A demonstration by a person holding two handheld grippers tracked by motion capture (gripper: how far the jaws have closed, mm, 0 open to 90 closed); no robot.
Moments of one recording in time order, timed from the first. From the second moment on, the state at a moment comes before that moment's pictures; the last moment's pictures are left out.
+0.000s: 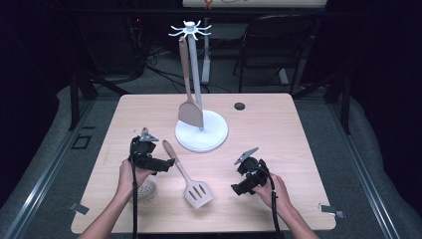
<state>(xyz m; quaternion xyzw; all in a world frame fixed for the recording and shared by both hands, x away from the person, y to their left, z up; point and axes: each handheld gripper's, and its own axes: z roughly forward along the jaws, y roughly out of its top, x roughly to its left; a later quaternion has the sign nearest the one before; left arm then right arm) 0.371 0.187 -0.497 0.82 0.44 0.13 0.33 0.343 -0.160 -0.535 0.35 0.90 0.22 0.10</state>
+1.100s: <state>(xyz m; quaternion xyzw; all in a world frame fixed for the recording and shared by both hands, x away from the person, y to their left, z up) 0.371 0.192 -0.514 0.81 0.48 0.11 0.33 0.290 -0.072 -0.513 0.23 0.92 0.32 0.05</state>
